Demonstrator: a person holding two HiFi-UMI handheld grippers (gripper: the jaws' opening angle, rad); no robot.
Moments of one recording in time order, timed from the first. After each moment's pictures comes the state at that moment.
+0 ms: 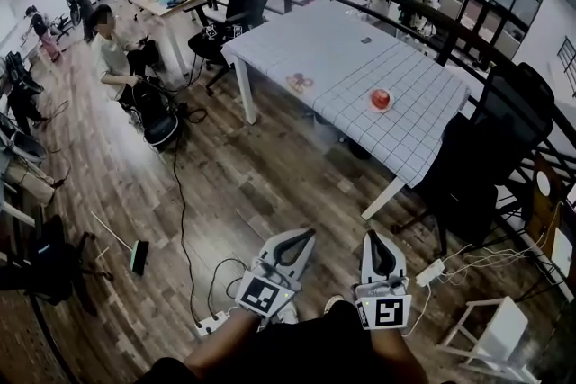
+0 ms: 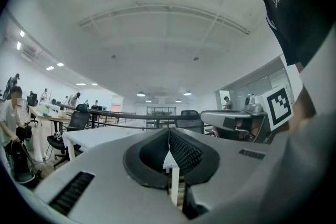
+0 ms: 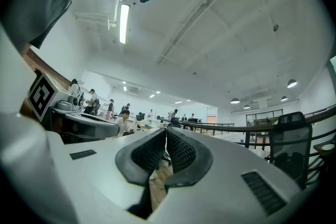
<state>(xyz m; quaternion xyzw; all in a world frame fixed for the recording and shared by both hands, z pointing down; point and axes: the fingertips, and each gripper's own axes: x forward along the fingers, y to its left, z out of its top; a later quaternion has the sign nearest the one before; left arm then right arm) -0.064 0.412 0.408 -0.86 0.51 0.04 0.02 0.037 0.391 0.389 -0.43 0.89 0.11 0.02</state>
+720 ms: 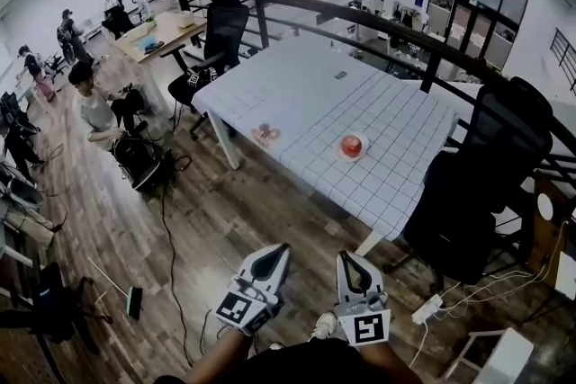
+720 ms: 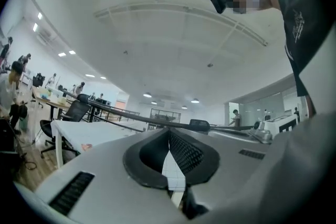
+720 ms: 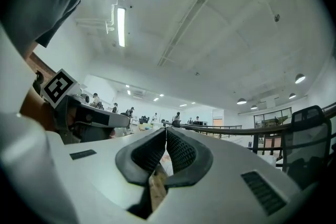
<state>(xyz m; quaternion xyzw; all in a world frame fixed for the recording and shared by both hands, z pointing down) -0.041 0.250 0.406 -0.84 0.52 0.10 -0.05 0.062 0.242 0.396 -0.41 0.90 0.09 0.07</state>
